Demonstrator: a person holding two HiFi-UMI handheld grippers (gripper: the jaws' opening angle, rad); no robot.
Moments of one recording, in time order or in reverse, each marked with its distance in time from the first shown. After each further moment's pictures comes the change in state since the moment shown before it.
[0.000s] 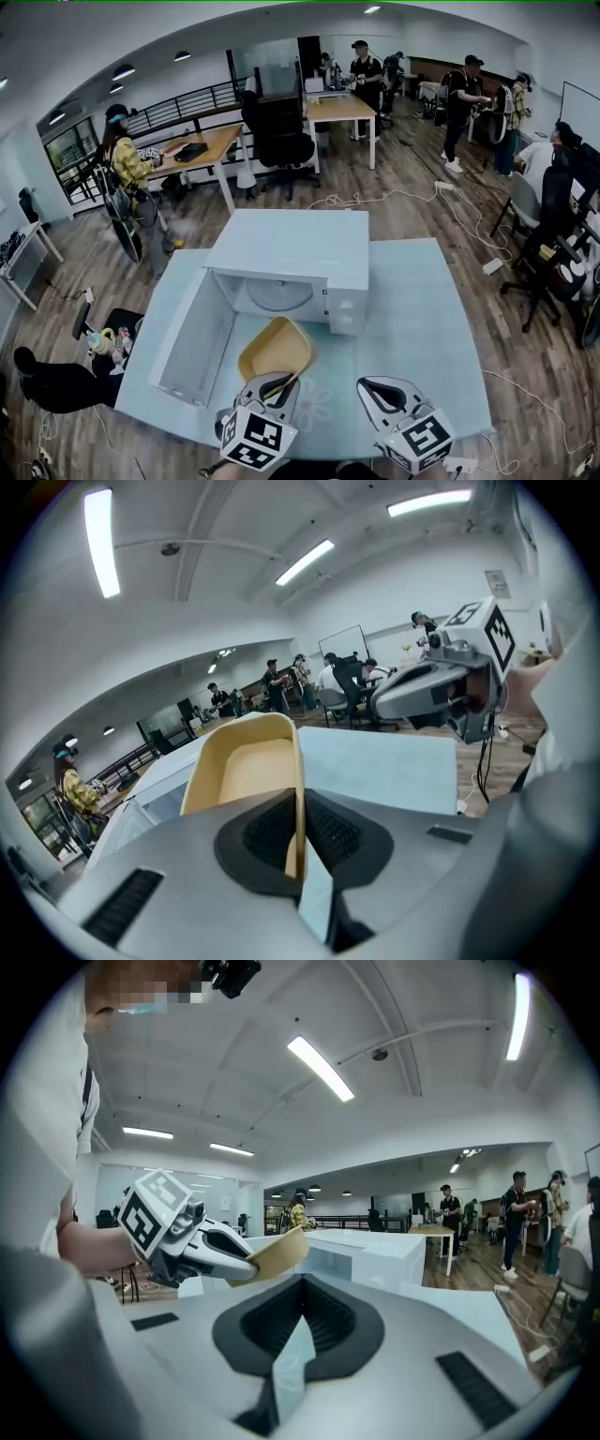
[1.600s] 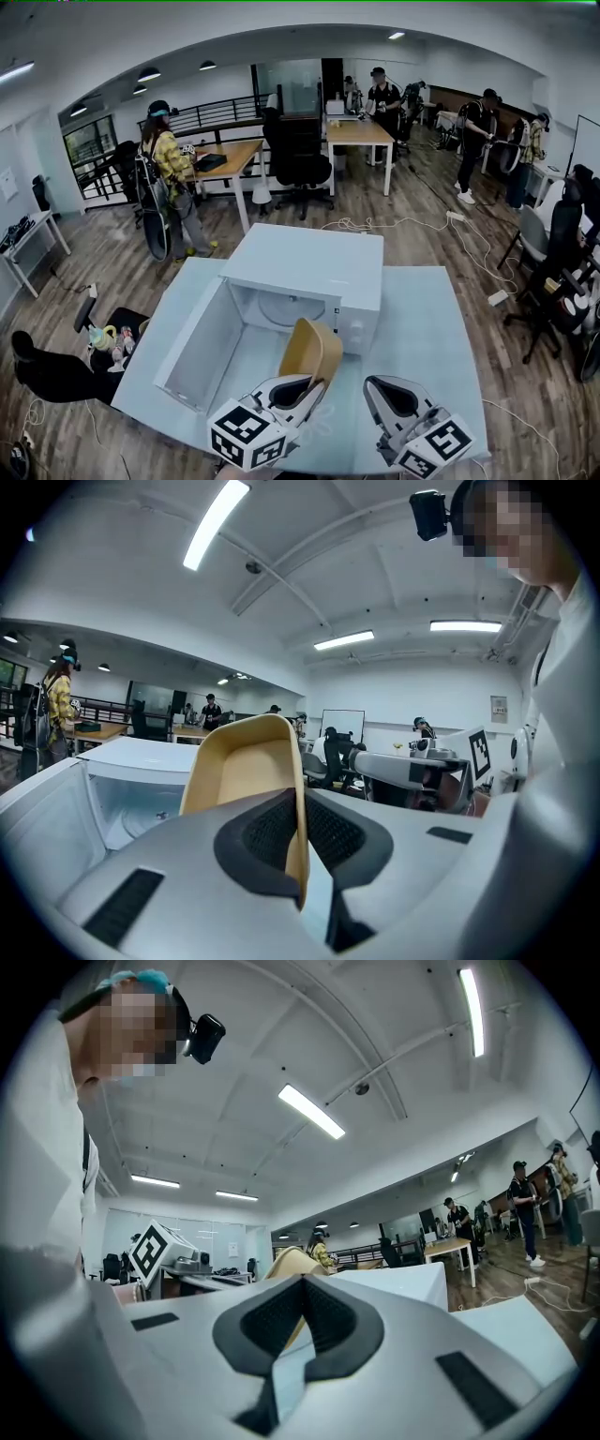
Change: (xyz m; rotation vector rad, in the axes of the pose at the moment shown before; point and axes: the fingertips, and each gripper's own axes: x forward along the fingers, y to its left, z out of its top) left arm -0.027 0.003 0.070 -0.416 -0.354 -0.198; right arm -0.007 0.000 0.071 0.112 -0.278 0.082
